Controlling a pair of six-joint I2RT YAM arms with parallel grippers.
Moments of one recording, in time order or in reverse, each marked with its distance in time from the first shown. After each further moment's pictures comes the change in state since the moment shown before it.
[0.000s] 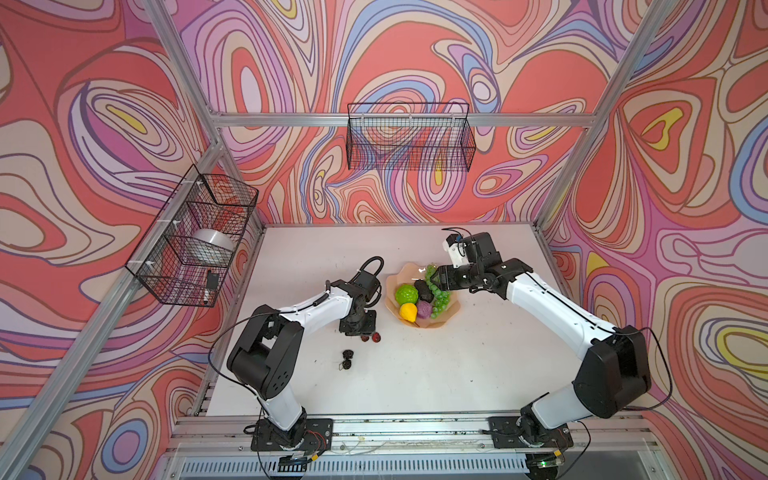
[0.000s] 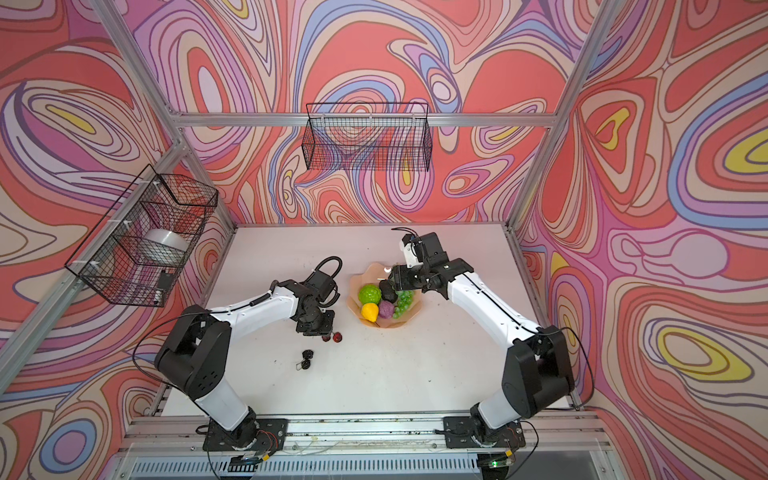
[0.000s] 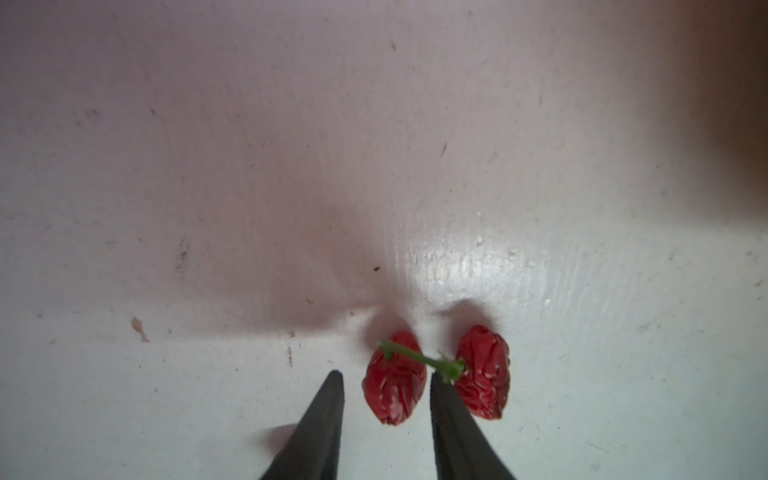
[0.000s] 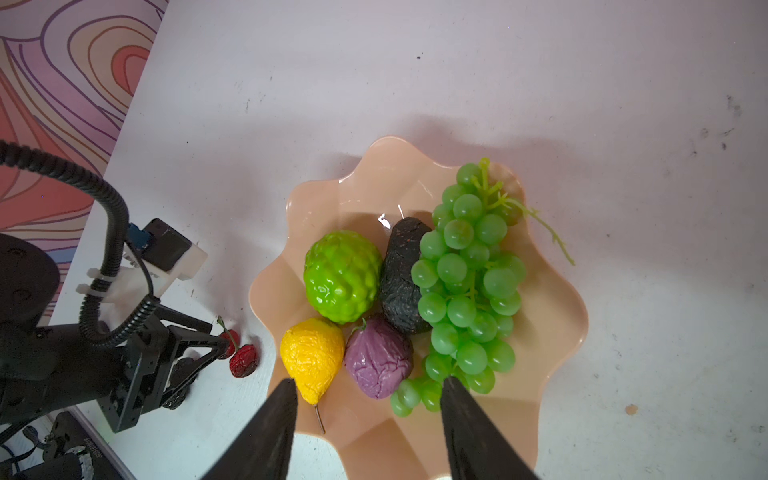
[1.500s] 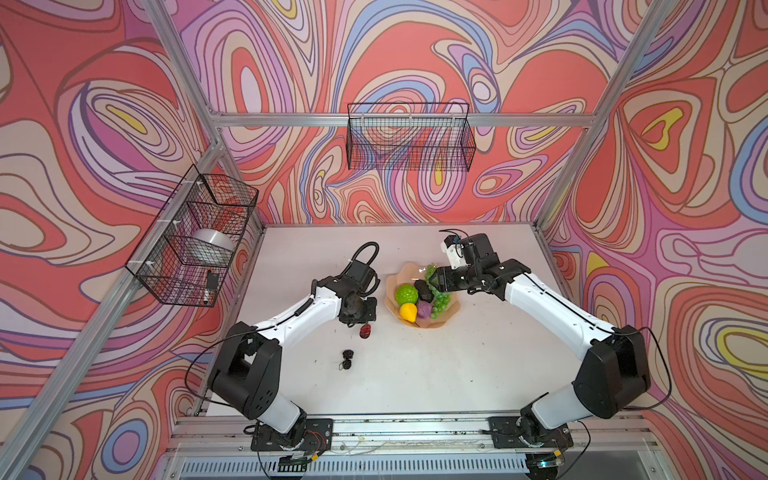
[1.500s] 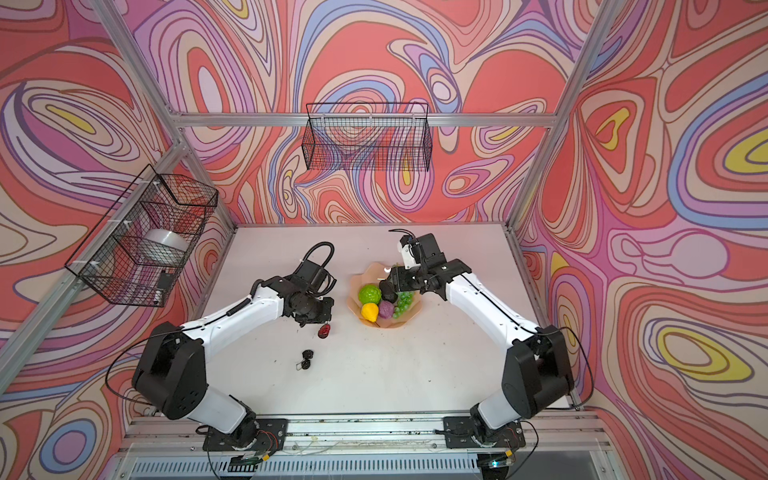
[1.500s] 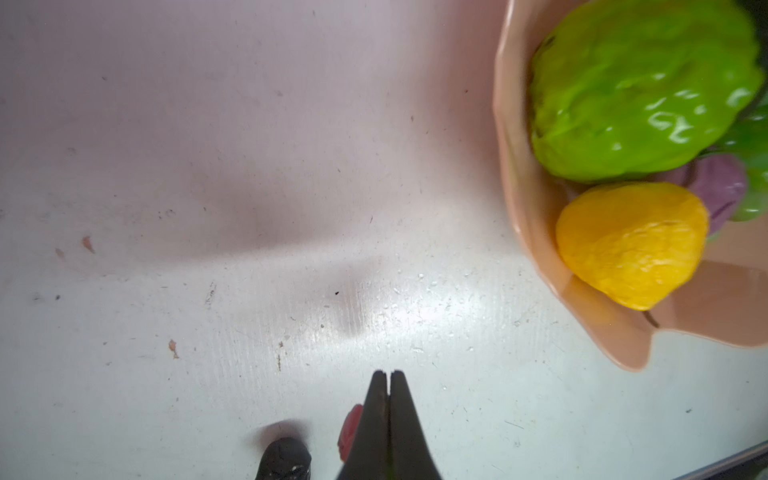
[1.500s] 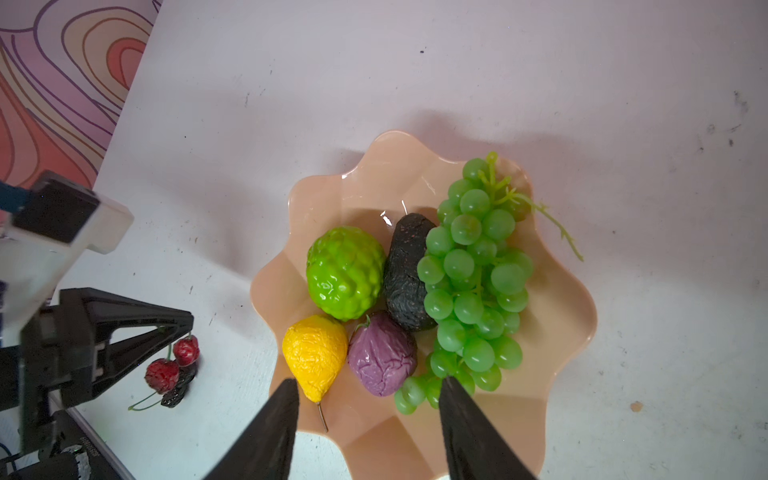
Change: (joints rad) left arm 0.017 -0.160 0.051 0.043 0.035 0.014; right arm 0.026 0.001 0.000 0.002 0.024 0.009
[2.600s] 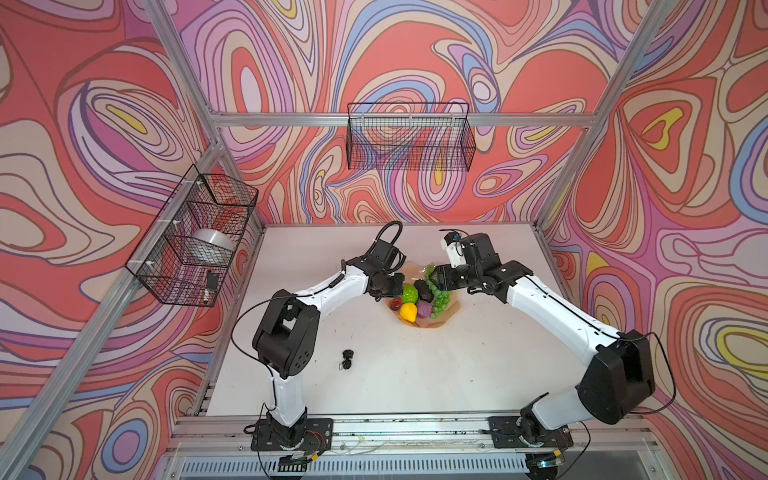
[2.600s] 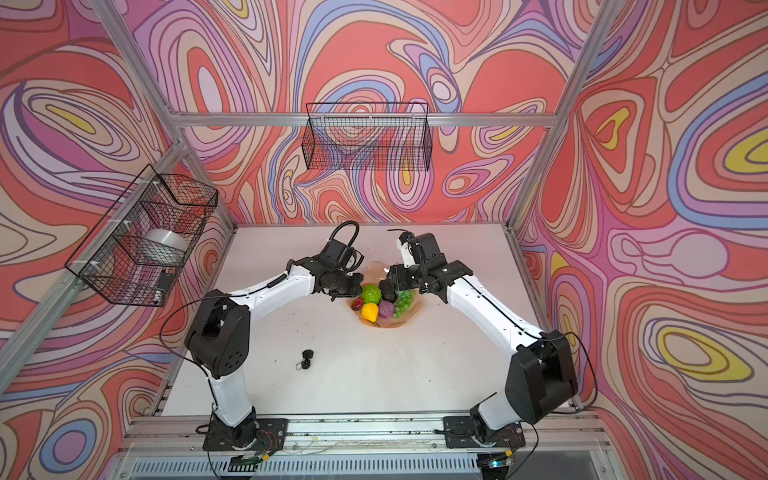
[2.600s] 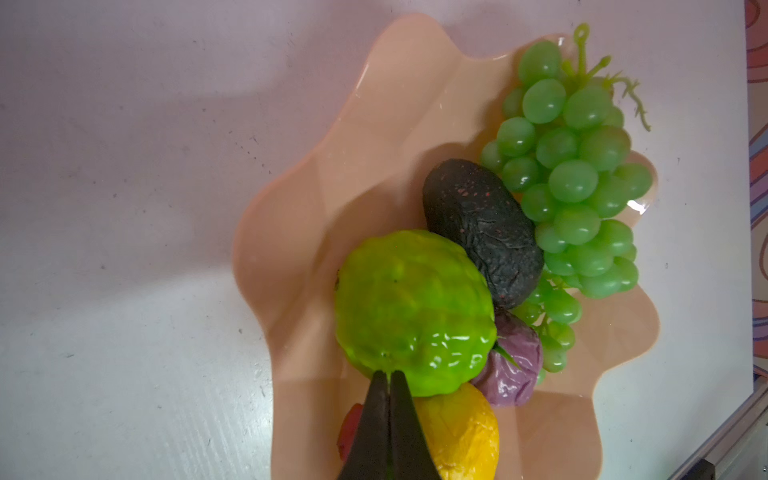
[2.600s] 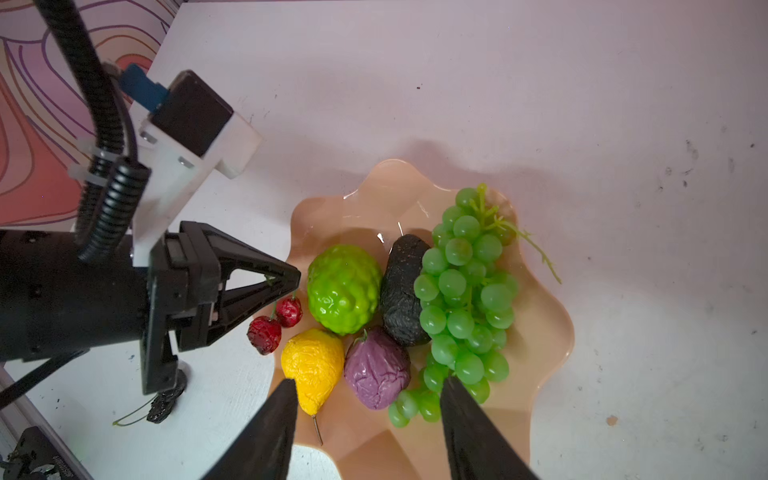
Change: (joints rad) left arm -0.053 0.344 0.296 0.195 0.098 -0.002; right arm 0.014 -0.028 -0.008 0.030 0.049 -0.025
